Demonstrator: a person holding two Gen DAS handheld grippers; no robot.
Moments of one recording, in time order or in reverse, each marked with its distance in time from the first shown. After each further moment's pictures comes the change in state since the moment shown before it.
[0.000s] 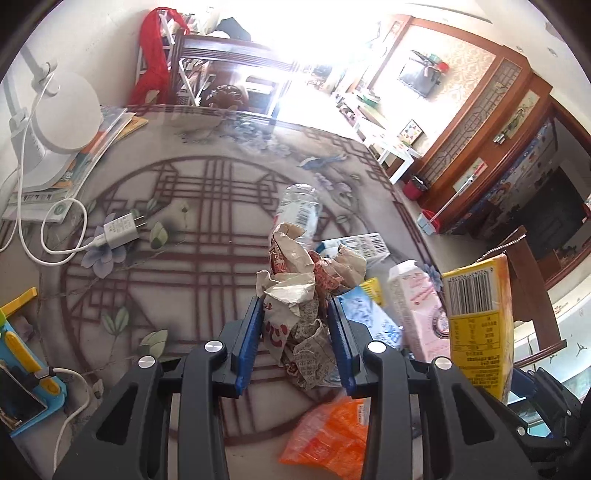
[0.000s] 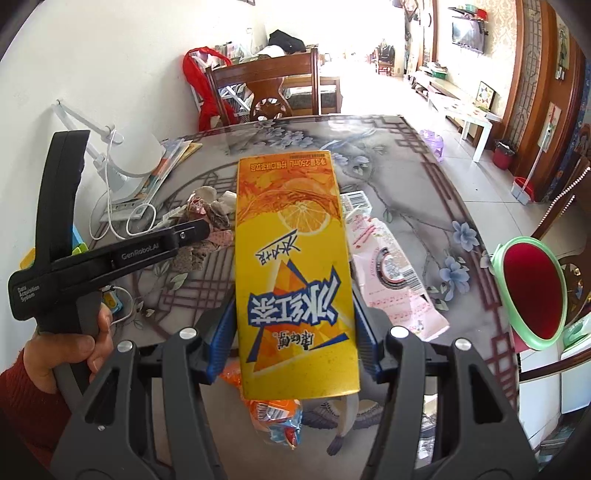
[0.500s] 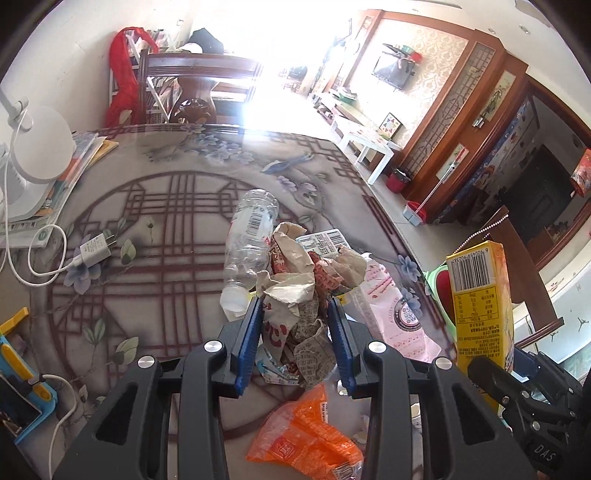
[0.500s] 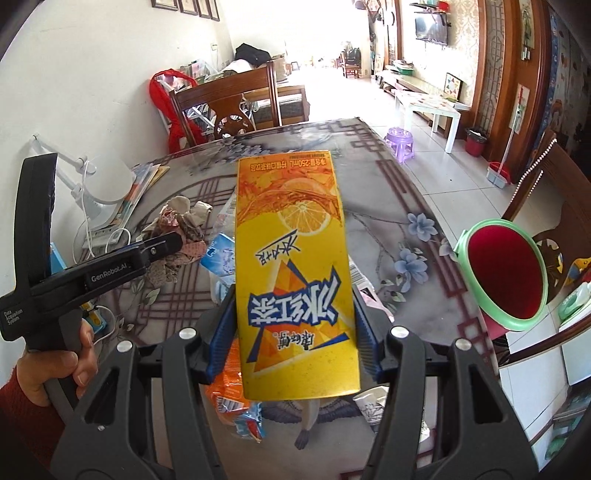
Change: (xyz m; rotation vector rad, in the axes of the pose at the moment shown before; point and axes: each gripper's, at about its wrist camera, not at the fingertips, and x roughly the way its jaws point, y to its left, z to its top) left arm -0.003 -0.047 -0.005 0.096 -0.013 -0.026; right arm -0.021 -0.049 -0.006 0.103 -0.040 -0.064
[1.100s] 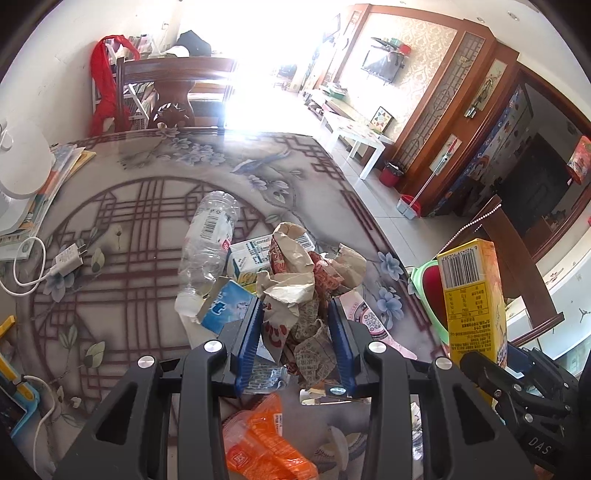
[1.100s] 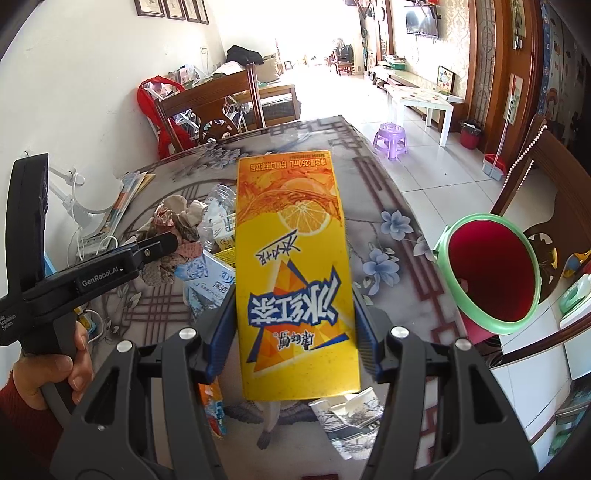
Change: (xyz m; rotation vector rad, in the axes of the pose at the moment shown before) left arm 0.016 -0.052 0.001 0.036 0.006 0.001; right arm -0.001 -0.053 0.006 0.033 0.007 0.006
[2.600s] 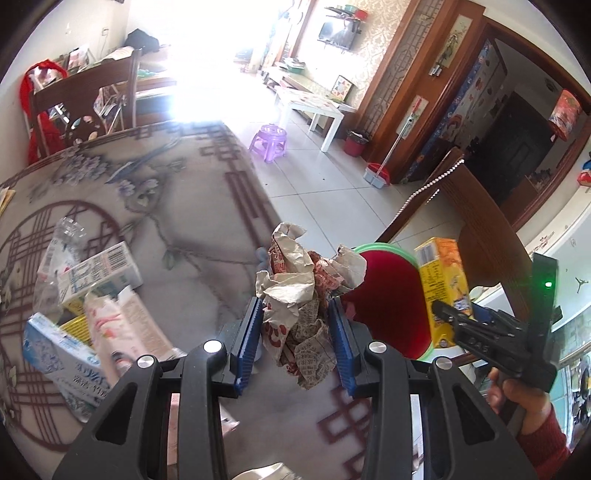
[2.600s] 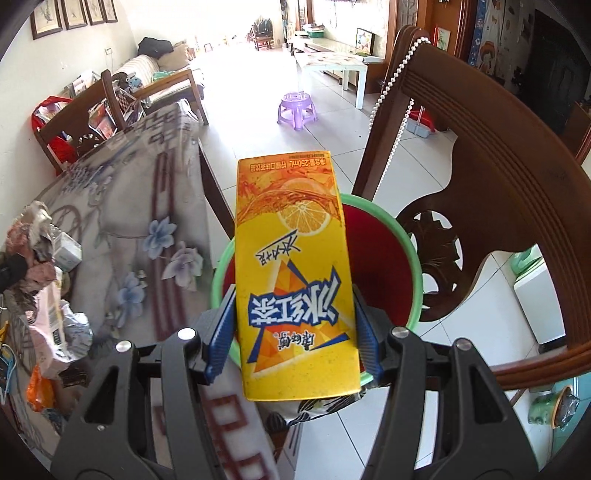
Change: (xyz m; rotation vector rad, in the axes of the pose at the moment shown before) left arm 0.086 -0.200 0.018 0.128 0.085 -0.065; right arm 0.049 -0.278 0.026 0.152 0.105 -0.234
